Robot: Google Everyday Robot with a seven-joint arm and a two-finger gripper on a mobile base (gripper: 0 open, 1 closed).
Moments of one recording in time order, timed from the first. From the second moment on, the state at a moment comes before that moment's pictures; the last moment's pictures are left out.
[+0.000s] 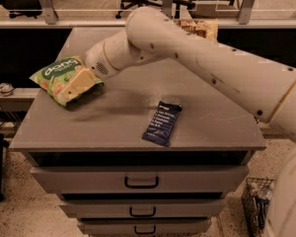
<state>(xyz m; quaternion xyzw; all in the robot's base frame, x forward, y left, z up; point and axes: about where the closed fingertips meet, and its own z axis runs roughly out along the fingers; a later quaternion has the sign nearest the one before) 0.624 0.190 0.879 -0.56 0.66 0.29 0.40</state>
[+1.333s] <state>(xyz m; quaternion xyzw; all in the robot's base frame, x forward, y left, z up) 0.625 0.194 0.868 -0.55 0.71 0.24 0.38</state>
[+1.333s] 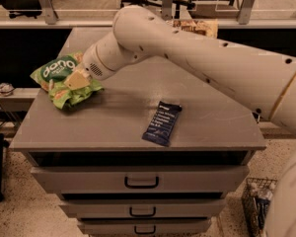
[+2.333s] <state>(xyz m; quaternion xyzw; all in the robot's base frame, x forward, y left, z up) 0.629 0.096 0.924 -0.55 0.73 0.12 0.38</state>
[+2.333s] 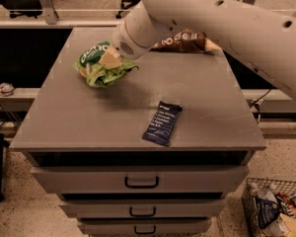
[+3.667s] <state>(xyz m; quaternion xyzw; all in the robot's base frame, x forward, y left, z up) 0.653 -0.100 0.934 -0.41 0.82 0.02 0.39</state>
